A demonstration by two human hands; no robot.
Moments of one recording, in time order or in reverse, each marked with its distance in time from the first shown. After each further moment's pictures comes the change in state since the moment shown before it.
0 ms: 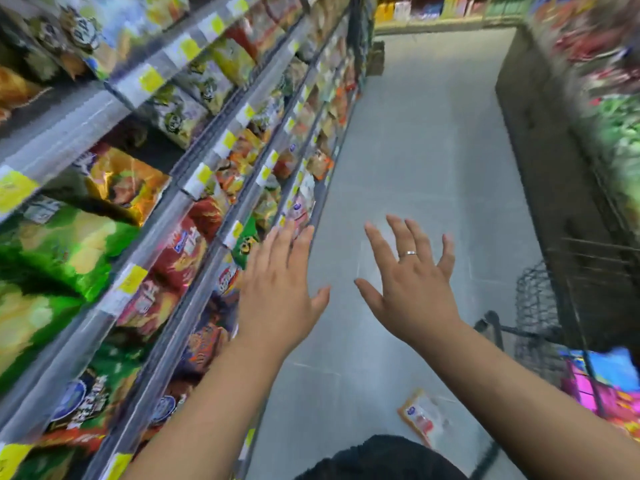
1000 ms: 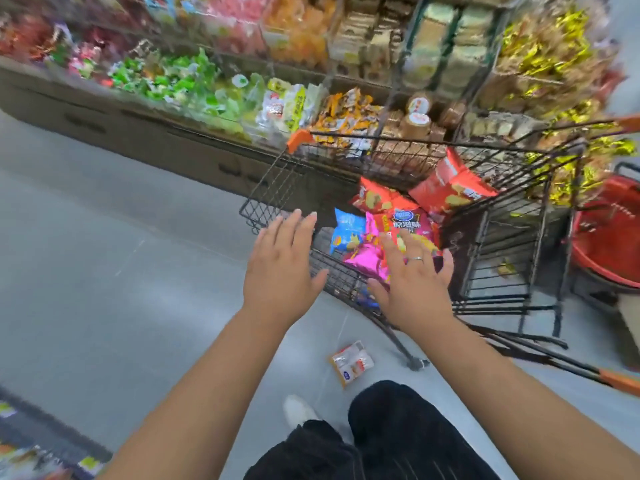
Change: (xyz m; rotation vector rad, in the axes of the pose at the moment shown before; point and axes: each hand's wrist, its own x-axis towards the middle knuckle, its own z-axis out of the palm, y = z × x) left_hand 0.173 0.348 0.172 -0.396 -0.355 1.337; right_hand -0.129 0.213 0.023 -0.325 -0.198 1.507
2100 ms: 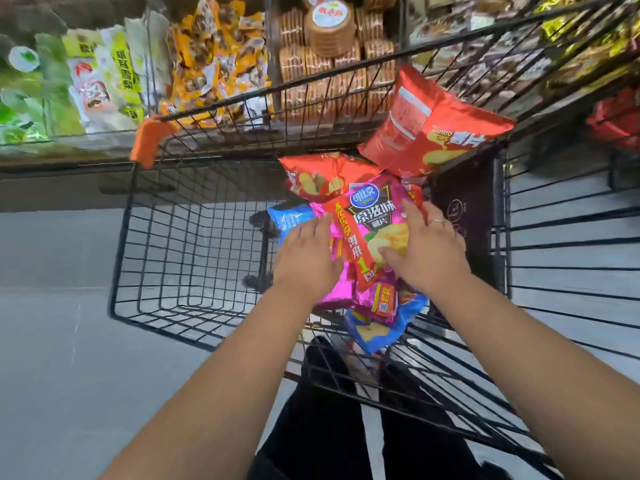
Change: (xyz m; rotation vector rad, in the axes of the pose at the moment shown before) left_hand 0.232 0.065 0.274 -0.048 -0.667 0.191; right_hand 0.175 0.155 0.175 0.287 -0.463 0.562
